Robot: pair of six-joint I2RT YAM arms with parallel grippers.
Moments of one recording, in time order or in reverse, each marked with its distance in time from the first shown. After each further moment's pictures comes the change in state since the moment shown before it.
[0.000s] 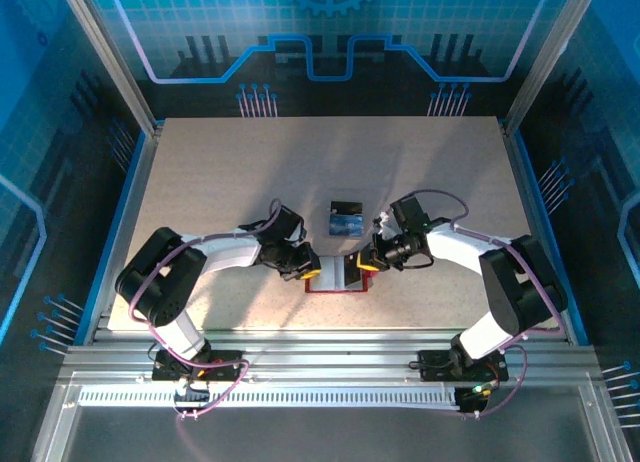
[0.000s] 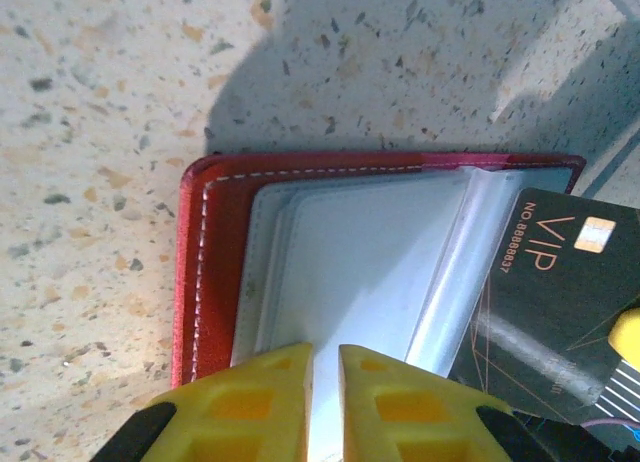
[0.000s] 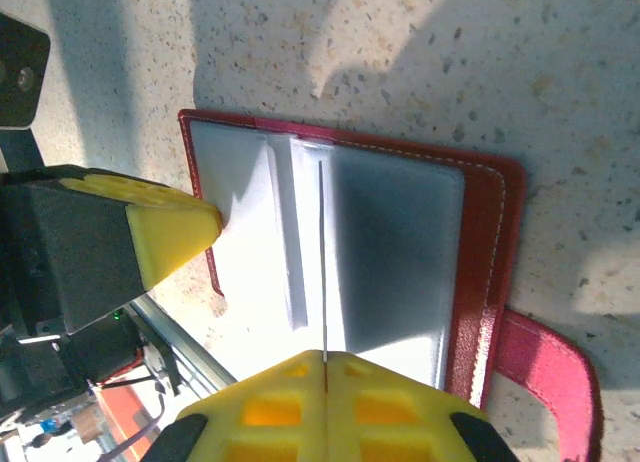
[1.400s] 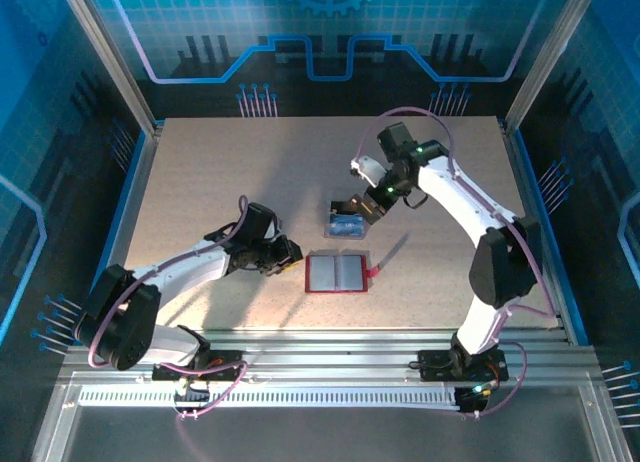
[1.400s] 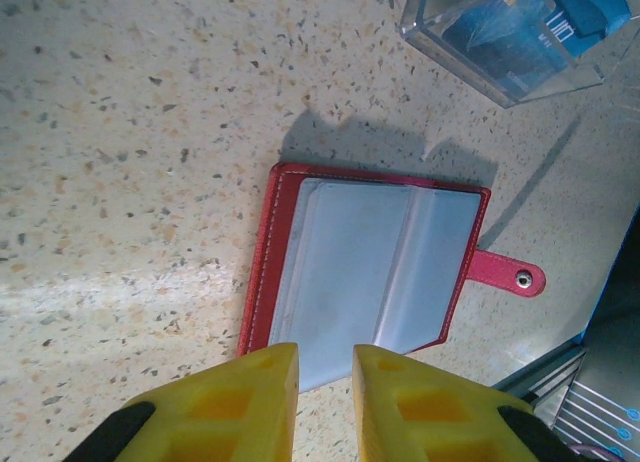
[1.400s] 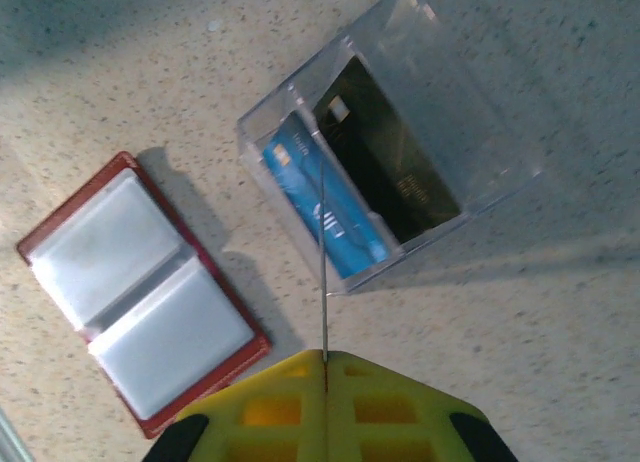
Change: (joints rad) left arm 0.101 -0.300 -0.126 -0.045 -0.063 0.001; right arm 0.000 0.227 0.822 -0.650 0.405 -1.044
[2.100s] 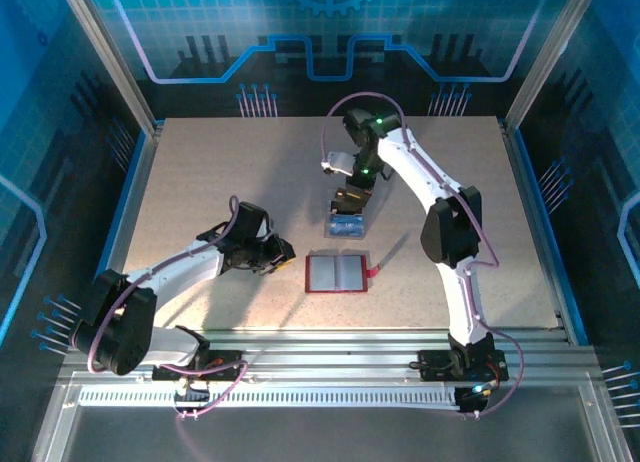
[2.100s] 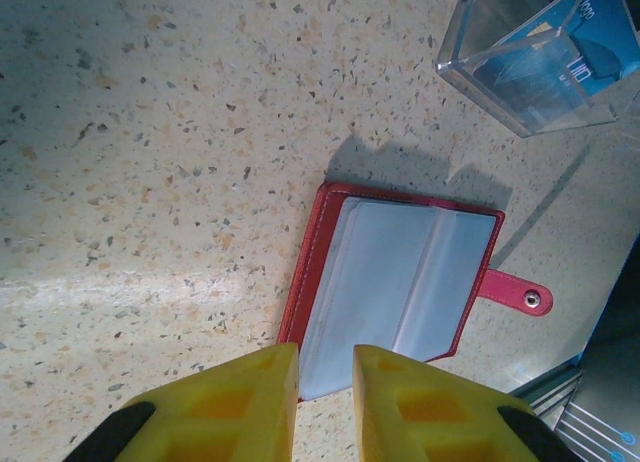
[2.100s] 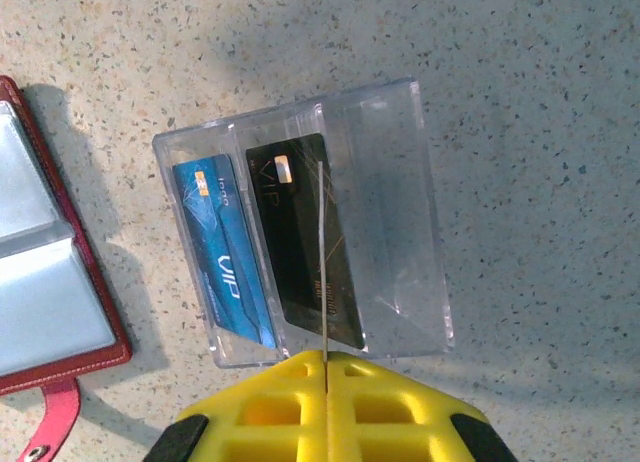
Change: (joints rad) left arm 0.055 -0.027 -0.010 -0.040 0.000 0.006; right arm 0.066 0.457 0.623 -0.338 0.127 -0.366
